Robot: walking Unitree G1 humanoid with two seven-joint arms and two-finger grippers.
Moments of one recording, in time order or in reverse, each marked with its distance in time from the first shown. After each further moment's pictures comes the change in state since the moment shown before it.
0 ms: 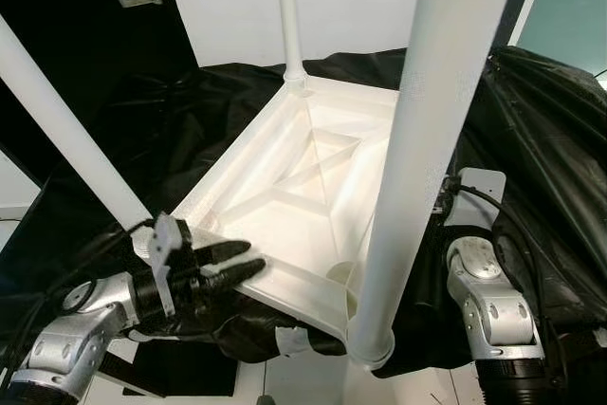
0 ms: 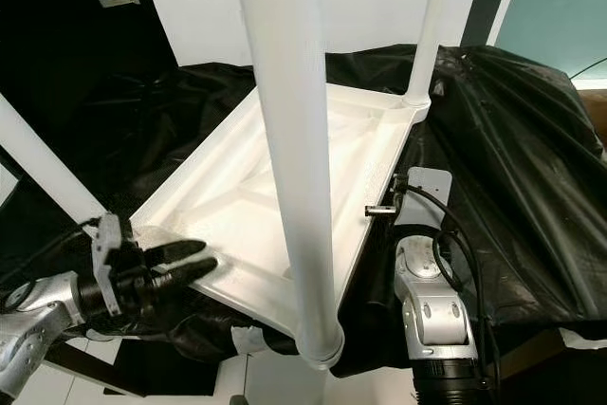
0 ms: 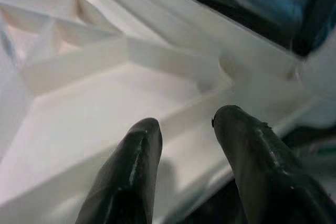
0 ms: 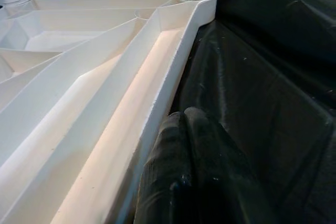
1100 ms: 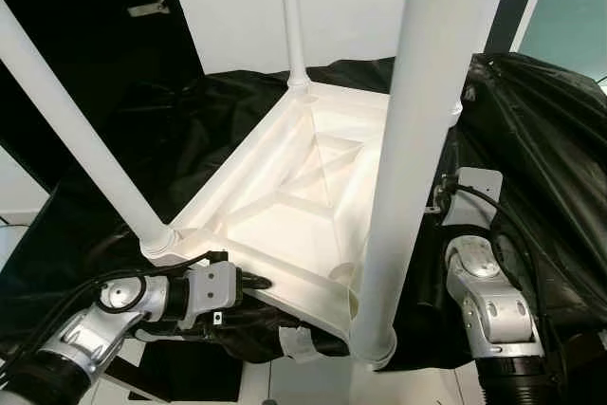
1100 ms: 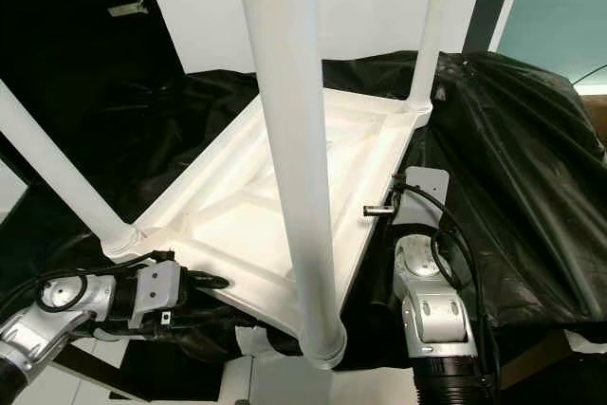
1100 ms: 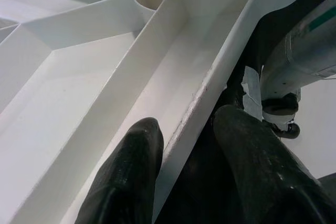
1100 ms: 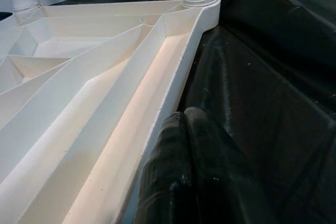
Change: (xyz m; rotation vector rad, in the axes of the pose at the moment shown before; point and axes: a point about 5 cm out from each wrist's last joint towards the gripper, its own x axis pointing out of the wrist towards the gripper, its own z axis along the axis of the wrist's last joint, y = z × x) left arm 0.027 -0.004 -0.013 0.356 0.256 -0.259; right arm 0.002 0.000 0.000 -0.003 0.005 -0.003
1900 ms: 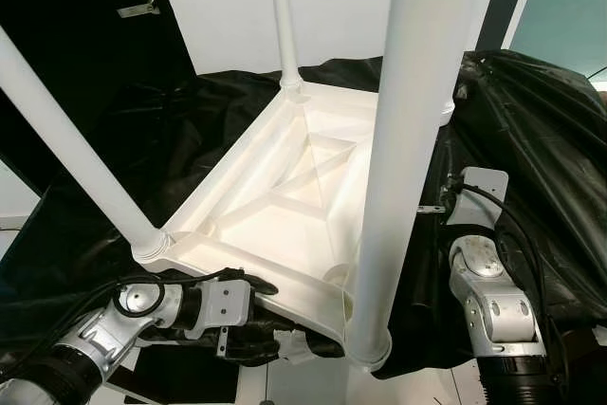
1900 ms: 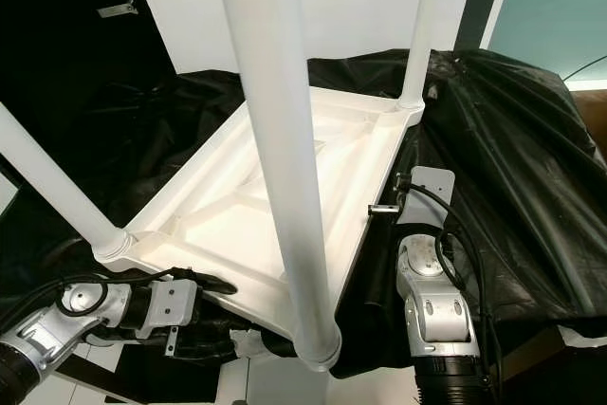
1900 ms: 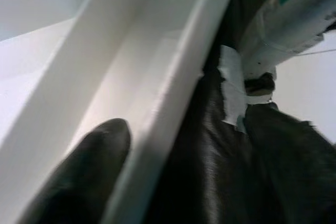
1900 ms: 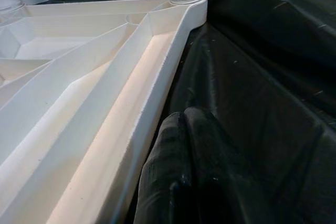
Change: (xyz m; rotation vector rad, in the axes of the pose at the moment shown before) left arm 0.019 -0.005 -0.008 0.056 0.026 -0.094; right arm 0.000 -0.003 0.000 0.005 0.002 -0.014
